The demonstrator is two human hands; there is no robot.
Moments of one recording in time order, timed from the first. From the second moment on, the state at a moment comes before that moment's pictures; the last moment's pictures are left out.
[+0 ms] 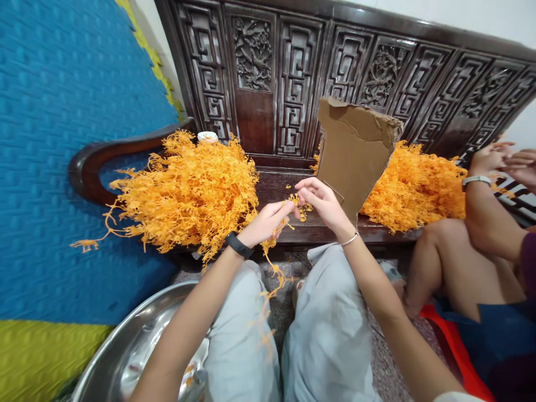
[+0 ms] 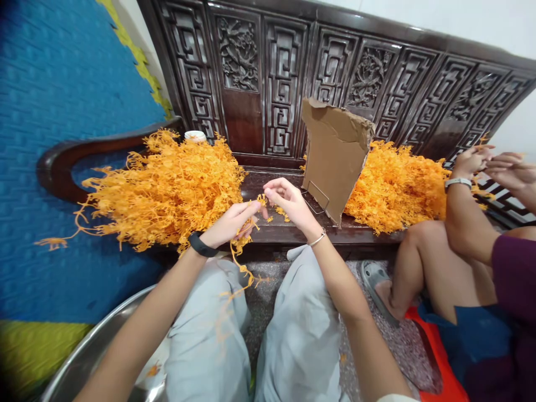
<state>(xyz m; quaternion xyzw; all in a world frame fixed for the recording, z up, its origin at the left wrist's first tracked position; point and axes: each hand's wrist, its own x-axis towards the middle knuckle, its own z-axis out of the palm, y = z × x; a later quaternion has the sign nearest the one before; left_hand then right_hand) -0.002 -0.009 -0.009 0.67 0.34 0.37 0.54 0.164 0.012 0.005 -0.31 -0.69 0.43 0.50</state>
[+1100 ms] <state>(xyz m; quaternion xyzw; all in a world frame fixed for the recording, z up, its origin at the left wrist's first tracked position) -0.007 -0.009 -0.002 0.70 0.36 0.25 0.56 0.171 -0.002 0.011 -0.35 -0.81 0.33 0.33</state>
